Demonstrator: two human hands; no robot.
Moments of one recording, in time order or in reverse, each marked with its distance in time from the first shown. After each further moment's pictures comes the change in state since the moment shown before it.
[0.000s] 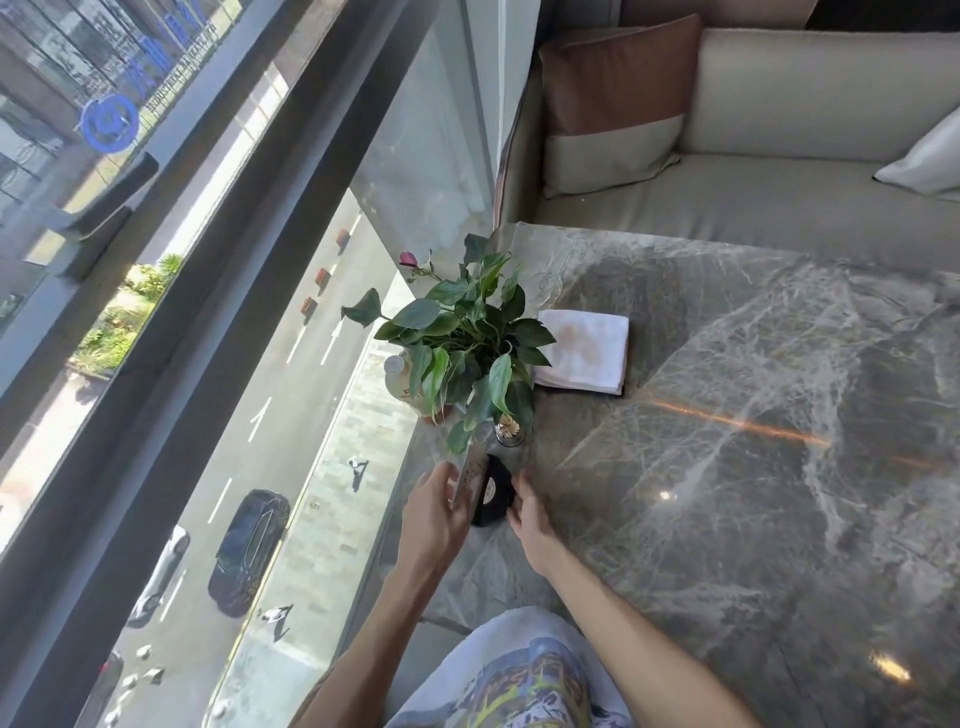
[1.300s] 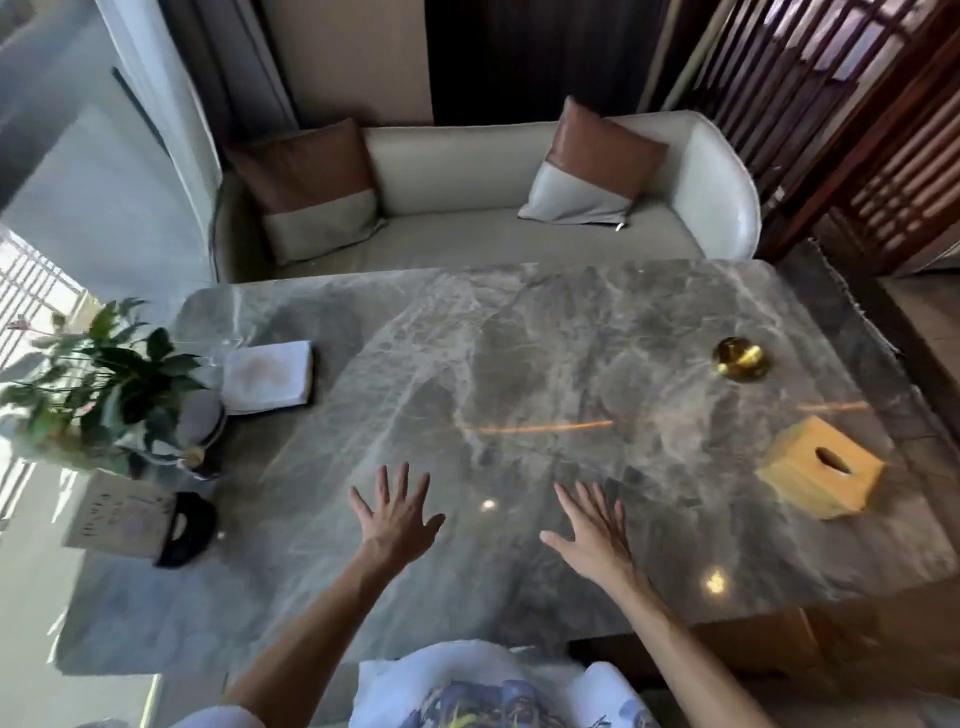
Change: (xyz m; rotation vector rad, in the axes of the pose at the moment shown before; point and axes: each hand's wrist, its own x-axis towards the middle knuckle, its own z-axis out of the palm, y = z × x) left_hand -0.150 0.210 0.284 0.749 -0.432 0.369; right_hand -0.219 -0.054 -0.513 -1.451 0.578 -0.365
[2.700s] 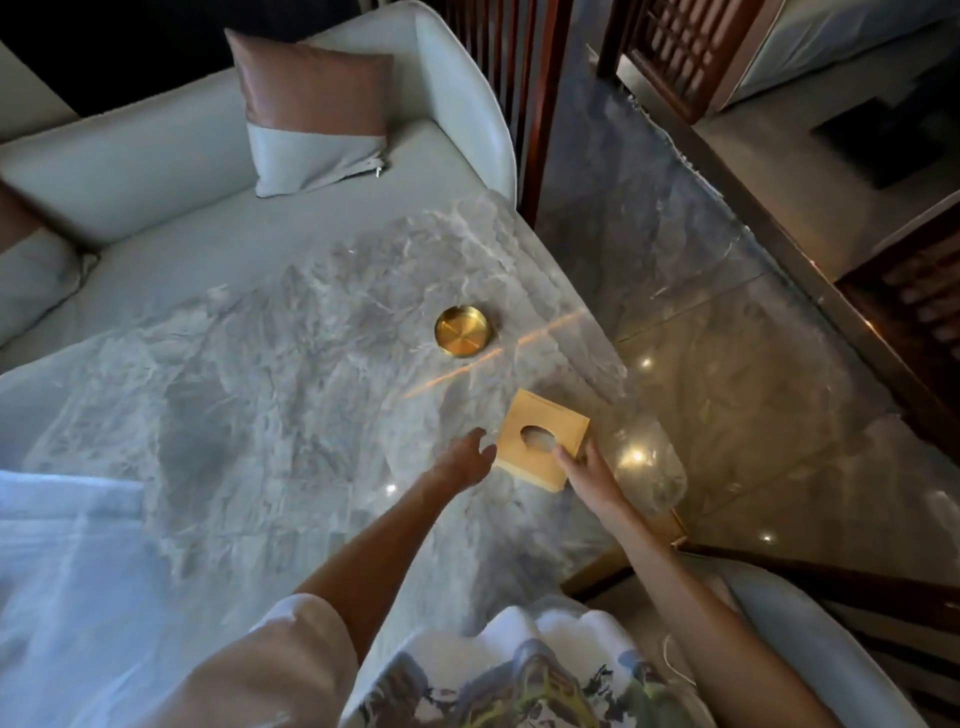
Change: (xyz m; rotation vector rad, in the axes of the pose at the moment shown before) left_hand 0.106 0.575 0.017 -0.188 -0.337 0.272; right_hand 0.032 0.438 -0.146 1.161 0.106 0.544
